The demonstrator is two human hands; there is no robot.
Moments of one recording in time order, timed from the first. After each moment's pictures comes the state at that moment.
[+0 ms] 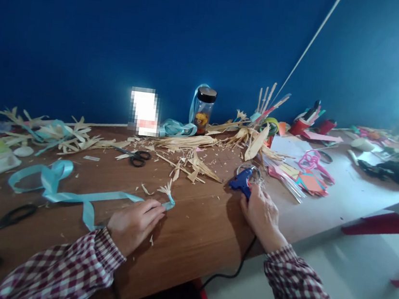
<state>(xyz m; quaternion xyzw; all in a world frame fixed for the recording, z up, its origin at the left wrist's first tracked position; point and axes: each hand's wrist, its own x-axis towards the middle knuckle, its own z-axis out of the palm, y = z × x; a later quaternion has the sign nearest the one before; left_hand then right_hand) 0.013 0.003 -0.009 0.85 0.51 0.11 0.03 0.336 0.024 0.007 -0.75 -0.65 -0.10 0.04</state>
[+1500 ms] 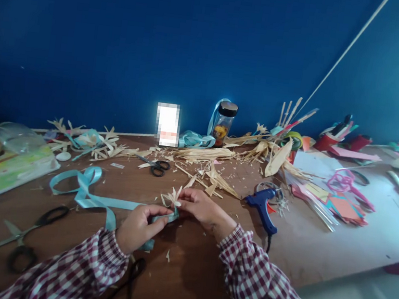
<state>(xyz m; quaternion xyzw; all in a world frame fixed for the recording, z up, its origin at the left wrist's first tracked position) -0.005 0.023 0.011 0.62 0.59 0.30 0.43 0.167 0.081 -0.001 -0.35 -0.49 0.76 0.26</state>
